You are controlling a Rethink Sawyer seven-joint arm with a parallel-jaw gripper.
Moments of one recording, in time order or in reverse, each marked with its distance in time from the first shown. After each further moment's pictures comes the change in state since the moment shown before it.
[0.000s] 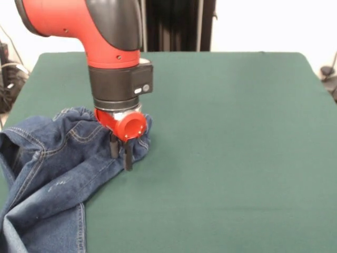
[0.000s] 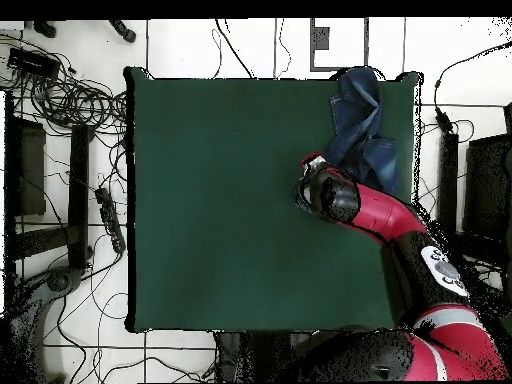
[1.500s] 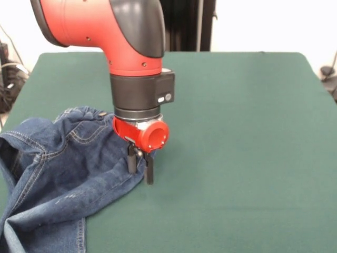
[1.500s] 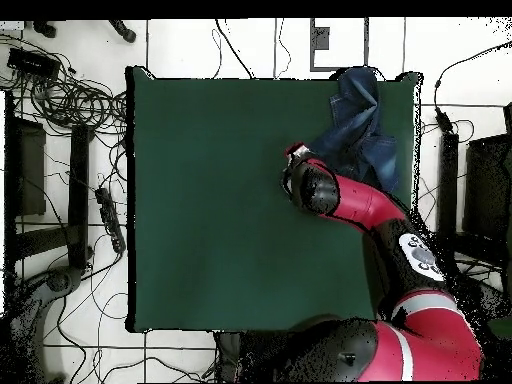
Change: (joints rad) arm 0.066 0.027 -0.001 -0.036 0.000 -0.073 0.000
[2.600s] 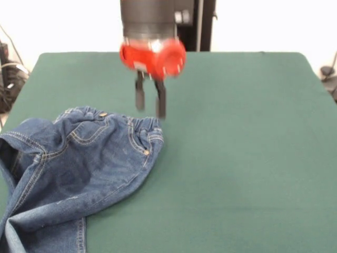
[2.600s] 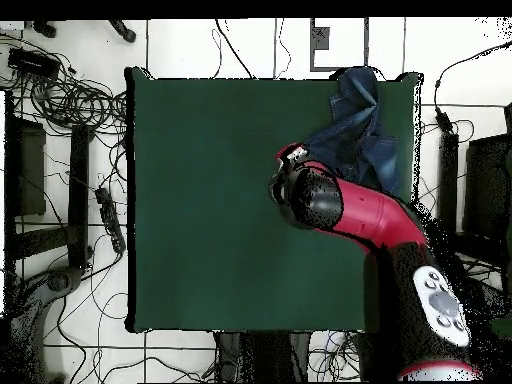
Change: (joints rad) arm 0.060 -0.335 -0.052 0.193 0.079 0.172 0.000
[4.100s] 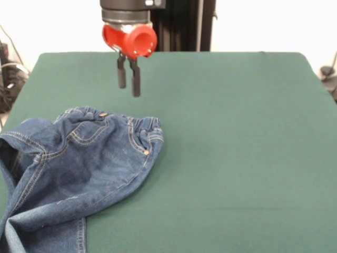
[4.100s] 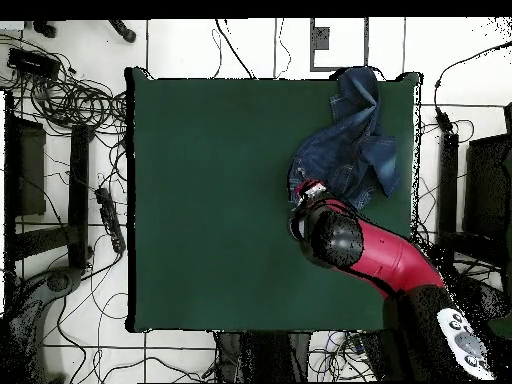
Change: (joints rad) arm -0.092 -0.021 -0.011 0.186 0.005 -0.095 0.000
